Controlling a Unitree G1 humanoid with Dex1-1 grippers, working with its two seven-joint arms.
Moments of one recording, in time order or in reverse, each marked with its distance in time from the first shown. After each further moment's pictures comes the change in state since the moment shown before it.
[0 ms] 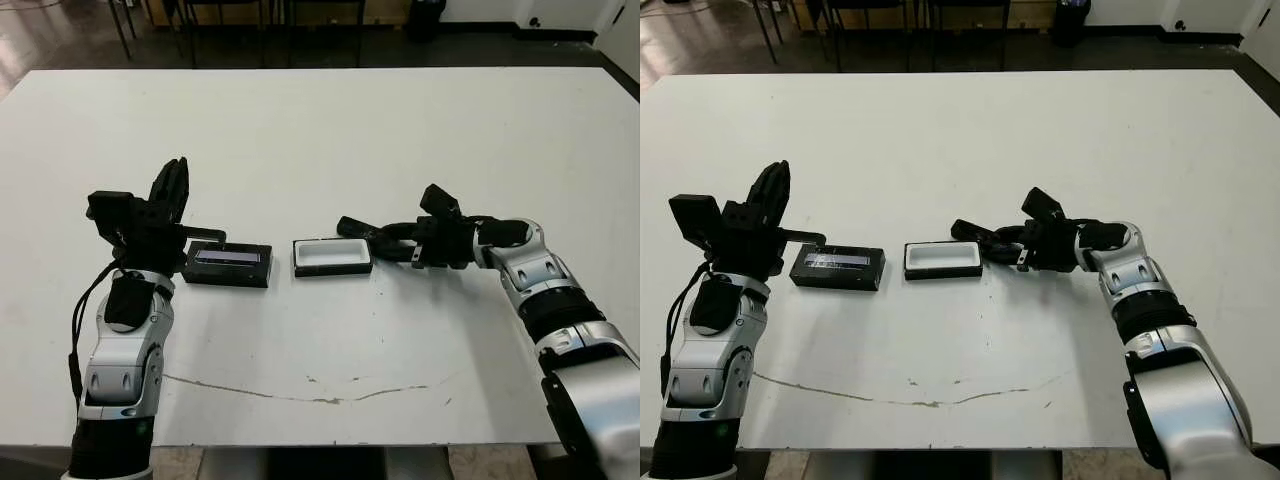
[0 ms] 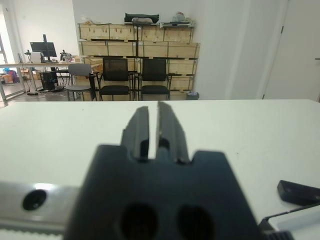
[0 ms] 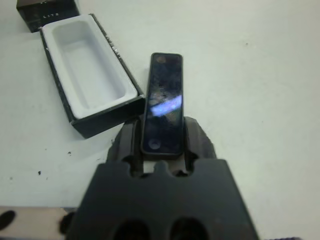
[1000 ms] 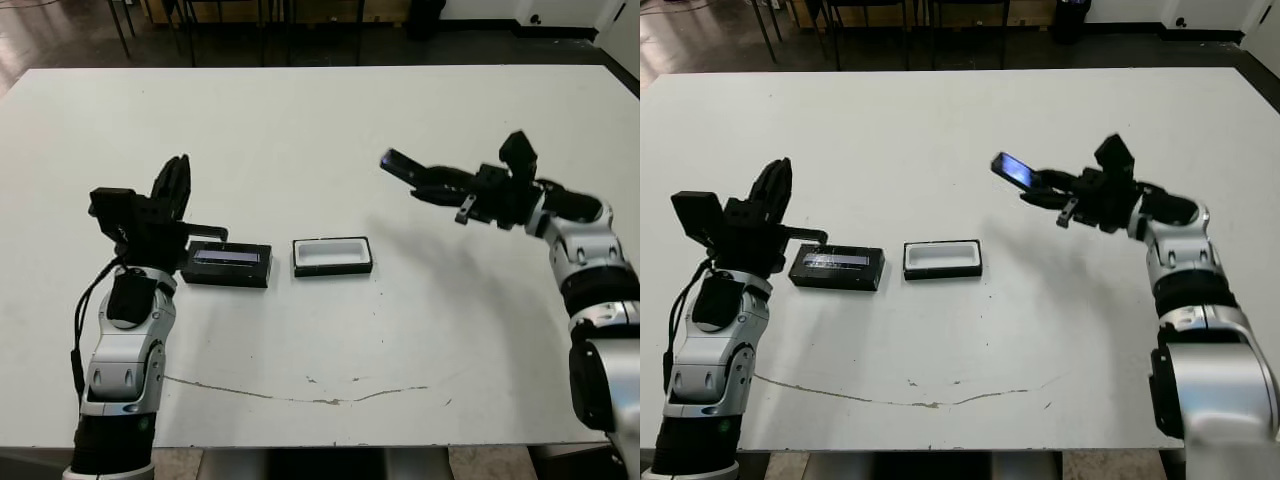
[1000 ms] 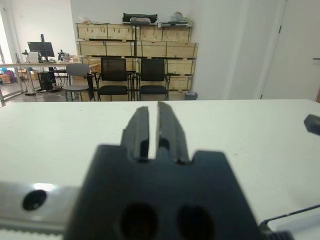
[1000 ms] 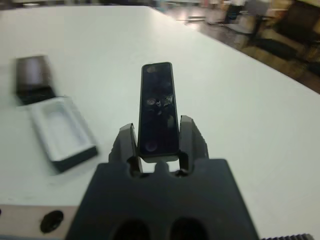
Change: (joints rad) left arm -0.012 -0.002 -0.004 0.008 0.001 -0.004 0.000; right arm -0.115 -0.088 -0.194 0.030 0.133 -0.016 0.165
